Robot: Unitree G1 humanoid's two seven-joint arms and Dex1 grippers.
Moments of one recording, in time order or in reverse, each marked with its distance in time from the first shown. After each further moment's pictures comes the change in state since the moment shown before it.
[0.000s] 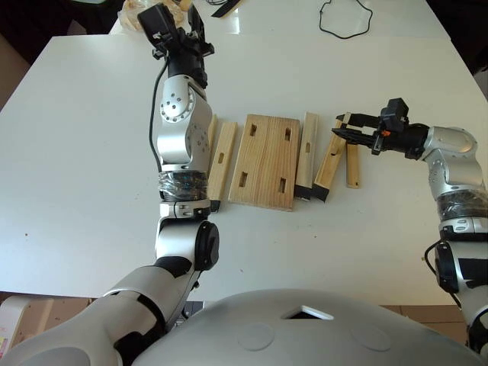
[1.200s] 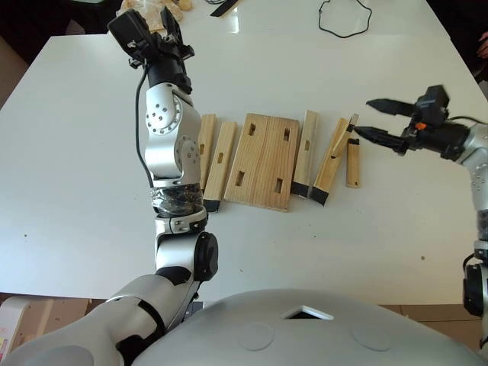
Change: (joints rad) left arm 0.105 -0.006 0.016 -0.224 0.013 0.054 0.097; right arm 0.071 -0.125 -0.196 -0.502 0.173 0.437 -0.159
